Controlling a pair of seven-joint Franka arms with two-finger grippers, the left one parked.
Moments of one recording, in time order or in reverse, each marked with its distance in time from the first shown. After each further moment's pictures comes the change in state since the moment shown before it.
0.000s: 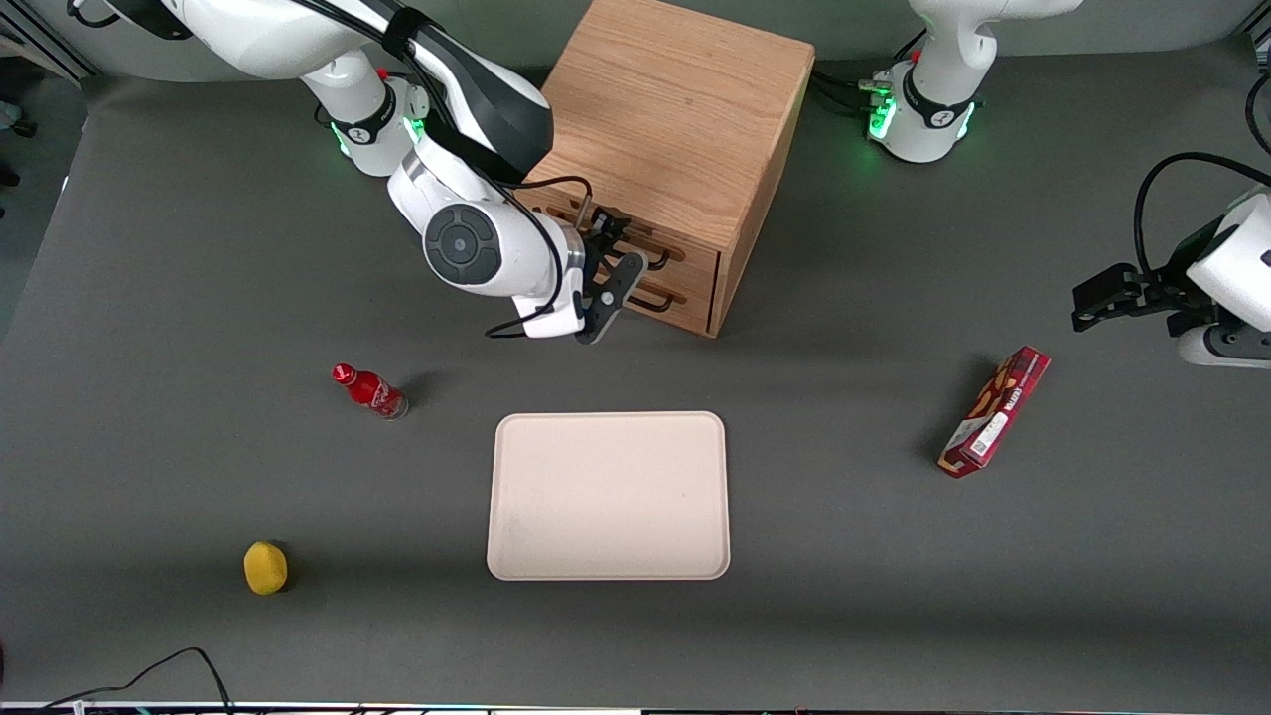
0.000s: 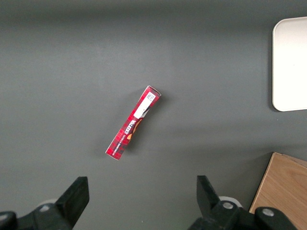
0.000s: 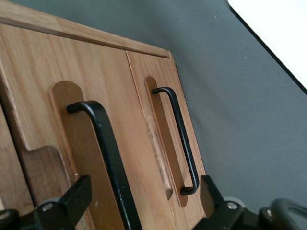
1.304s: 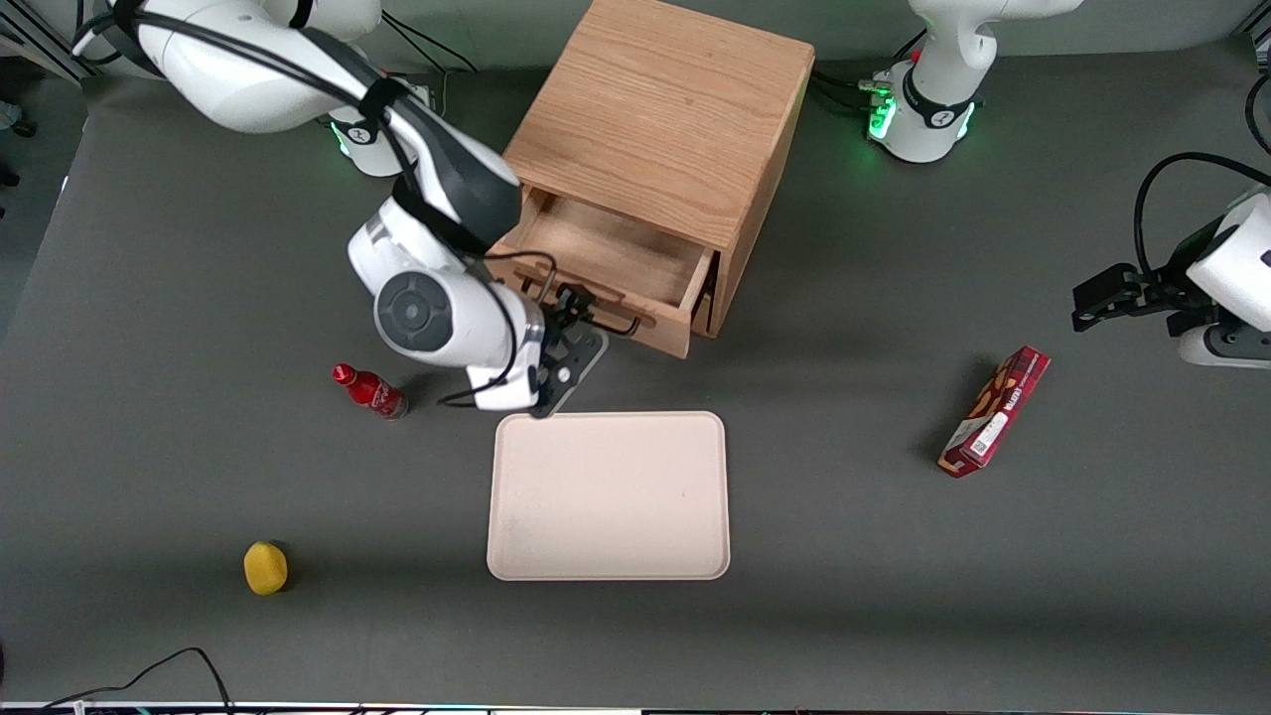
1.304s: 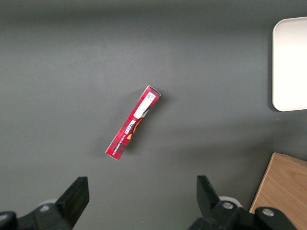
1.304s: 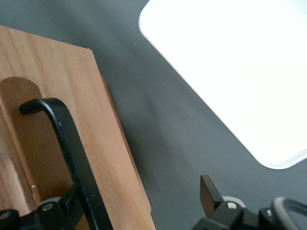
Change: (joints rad) arm -0.025 0.146 -0.066 0.196 -0.190 -0.027 -0.006
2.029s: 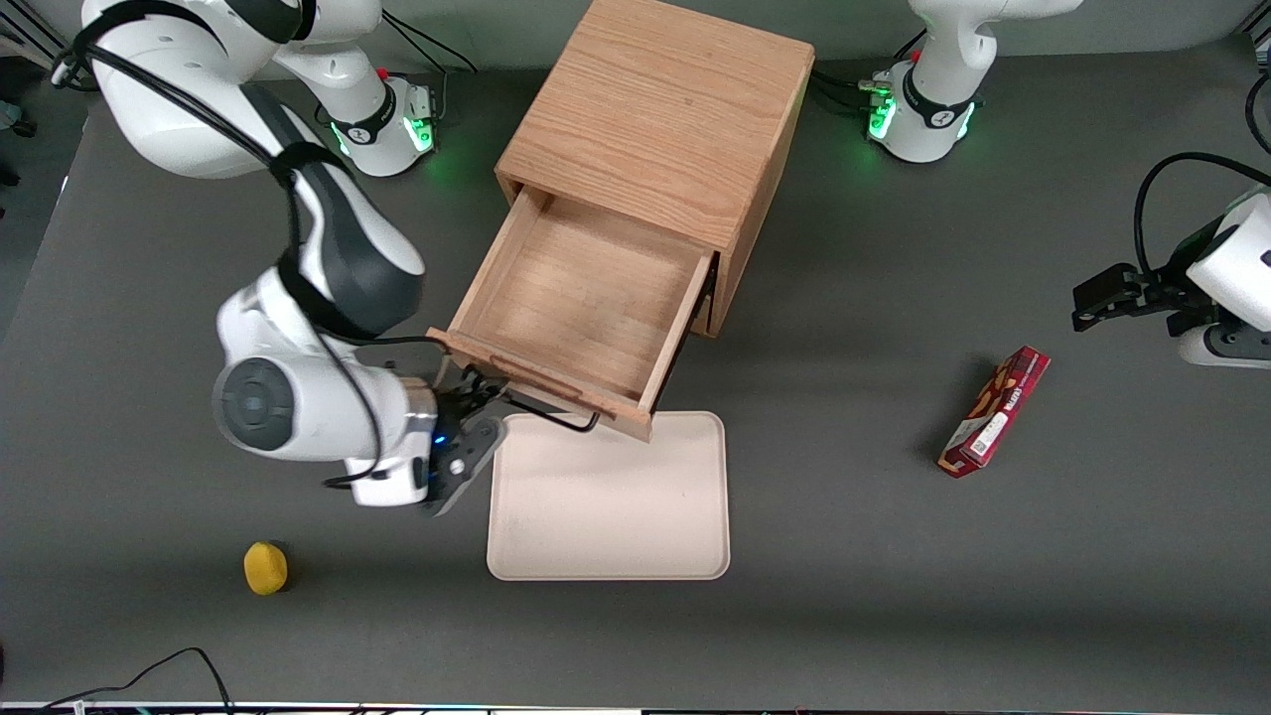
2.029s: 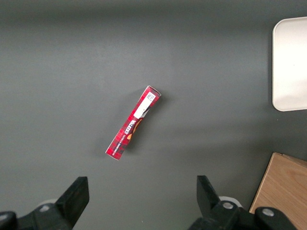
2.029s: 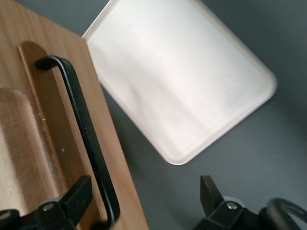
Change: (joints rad) arm 0.000 0.100 -0.156 0.352 -0.036 -0.145 -0.186
